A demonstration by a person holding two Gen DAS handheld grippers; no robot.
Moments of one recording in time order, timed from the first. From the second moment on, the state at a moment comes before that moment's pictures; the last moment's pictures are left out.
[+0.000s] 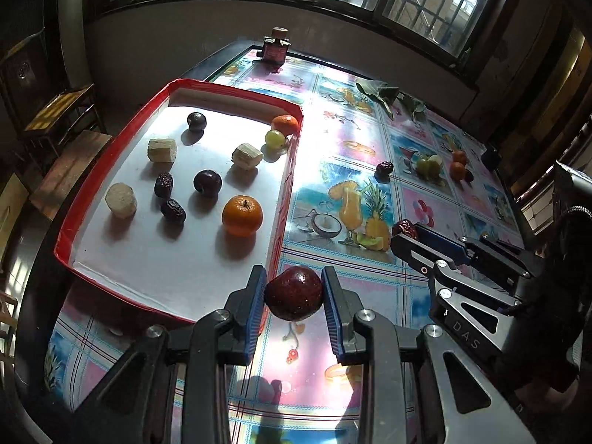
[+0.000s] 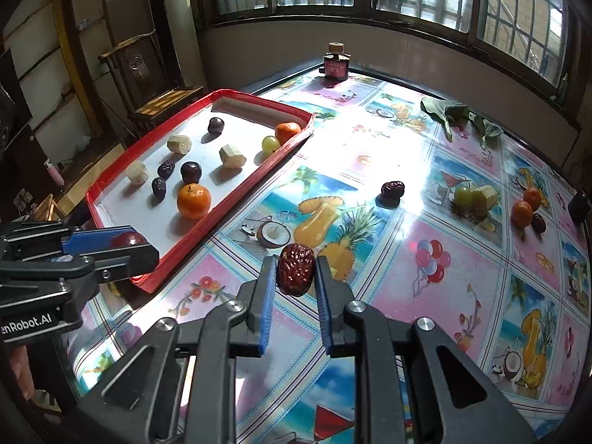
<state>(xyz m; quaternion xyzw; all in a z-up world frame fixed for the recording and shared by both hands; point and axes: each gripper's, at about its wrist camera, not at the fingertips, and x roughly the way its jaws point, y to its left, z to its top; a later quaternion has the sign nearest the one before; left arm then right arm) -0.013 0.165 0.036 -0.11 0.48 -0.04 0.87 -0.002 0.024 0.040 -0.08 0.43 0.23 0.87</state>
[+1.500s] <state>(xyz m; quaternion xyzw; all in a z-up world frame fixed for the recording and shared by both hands) 0.034 0.271 0.003 -0.11 0.50 0.11 0.85 0.033 0.154 0.018 -0.09 0.46 0.33 0.82</state>
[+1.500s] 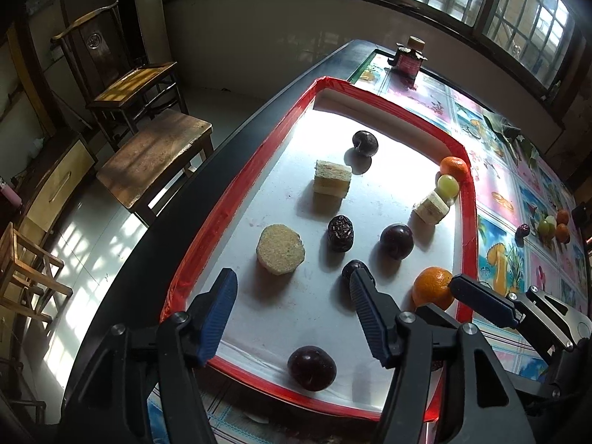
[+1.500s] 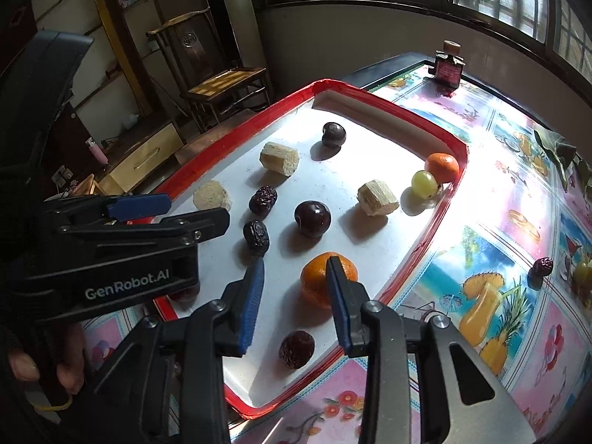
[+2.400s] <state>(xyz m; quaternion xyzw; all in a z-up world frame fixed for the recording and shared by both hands) 0.022 0.178 0.015 -0.07 0.49 0.08 0.86 0.002 0.065 0.032 -0.07 0.45 0.27 0.85</state>
